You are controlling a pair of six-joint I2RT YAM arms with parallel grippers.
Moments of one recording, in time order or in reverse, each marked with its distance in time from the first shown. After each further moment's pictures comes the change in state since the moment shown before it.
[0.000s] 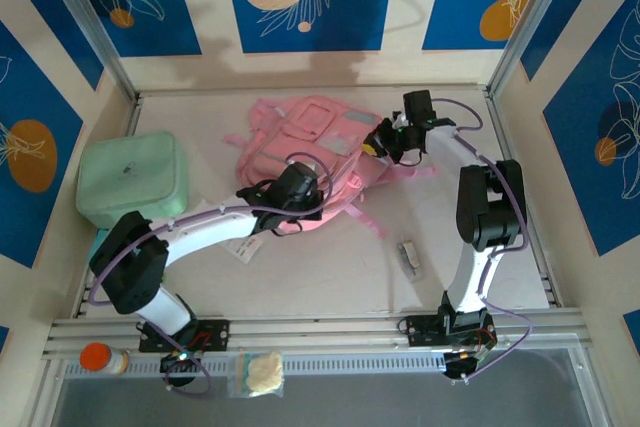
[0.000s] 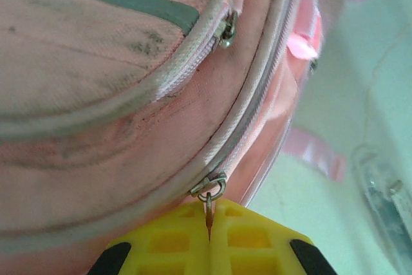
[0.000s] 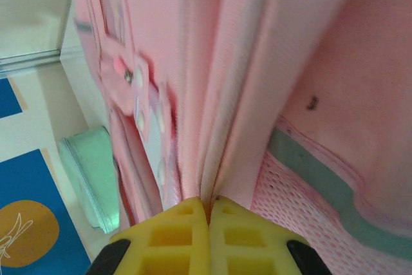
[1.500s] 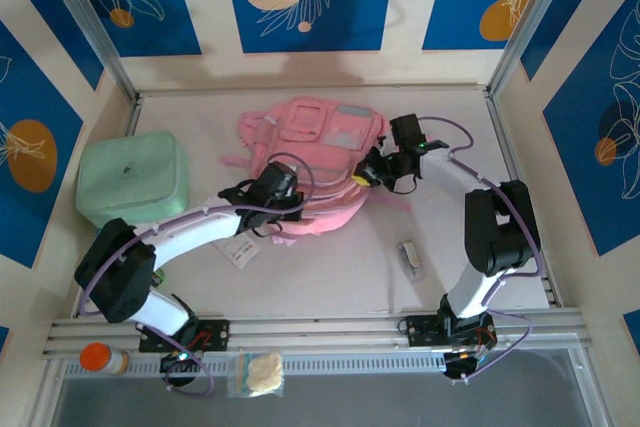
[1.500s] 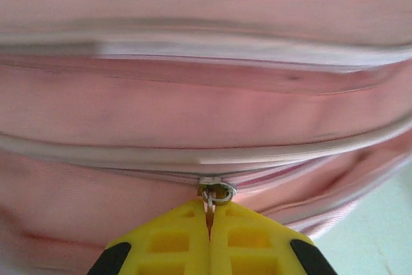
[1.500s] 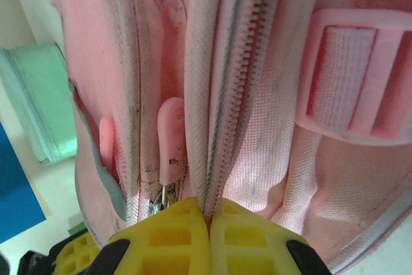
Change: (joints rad) left arm 0.124 -0.091 -0.106 -0.052 0.016 0.116; right arm 0.097 -0.188 -0.237 -0.047 0.002 -0.118
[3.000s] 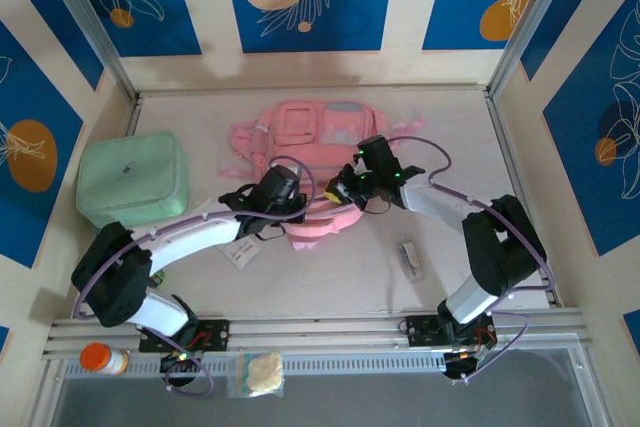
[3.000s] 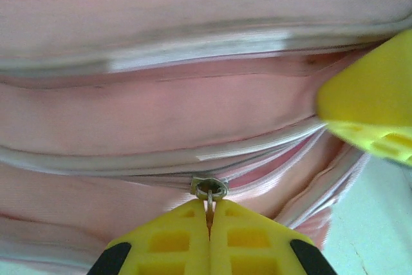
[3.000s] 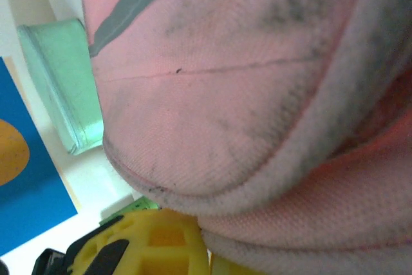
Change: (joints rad) left arm -0.051 -0.035 -0.026 0.045 -0.035 -0.045; right arm 0.242 -0.126 -0.193 0.266 0.103 0.345
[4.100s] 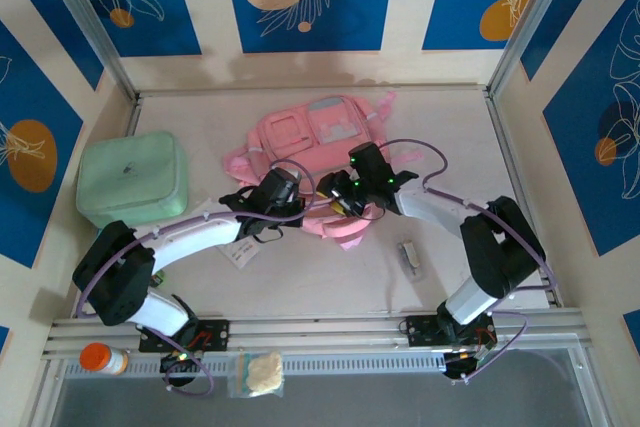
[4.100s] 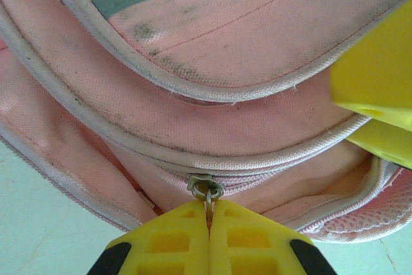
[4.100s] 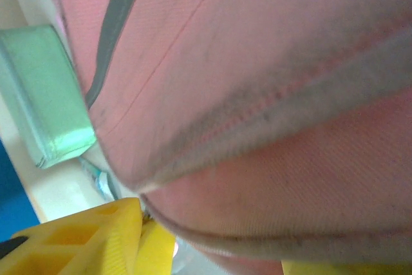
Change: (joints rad) left arm 0.018 0.023 -0.016 0.001 0.023 0.034; right arm 0.105 0.017 -0.010 0.013 0.159 0.041
